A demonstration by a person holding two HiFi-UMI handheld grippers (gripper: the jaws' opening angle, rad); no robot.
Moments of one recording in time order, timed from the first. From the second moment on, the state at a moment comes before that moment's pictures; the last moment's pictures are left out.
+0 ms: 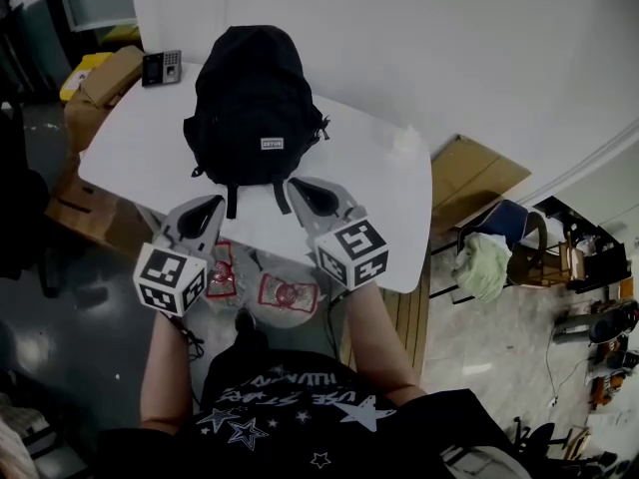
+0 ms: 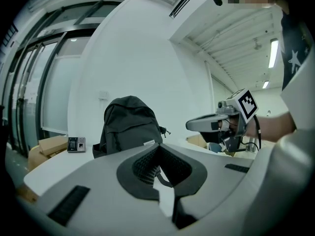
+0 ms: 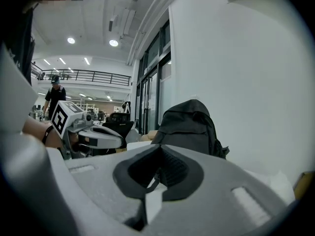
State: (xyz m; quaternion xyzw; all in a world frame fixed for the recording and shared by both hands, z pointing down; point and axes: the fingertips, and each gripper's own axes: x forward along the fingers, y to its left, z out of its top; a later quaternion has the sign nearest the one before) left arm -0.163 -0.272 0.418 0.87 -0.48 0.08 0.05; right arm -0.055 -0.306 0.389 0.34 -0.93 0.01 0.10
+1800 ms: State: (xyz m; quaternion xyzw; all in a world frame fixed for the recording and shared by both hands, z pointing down) left arm -0.097 -0.044 0.395 0.83 -0.55 0.10 0.03; right arm 0.008 -0.097 0.359 0.26 -0.96 0.00 0.07
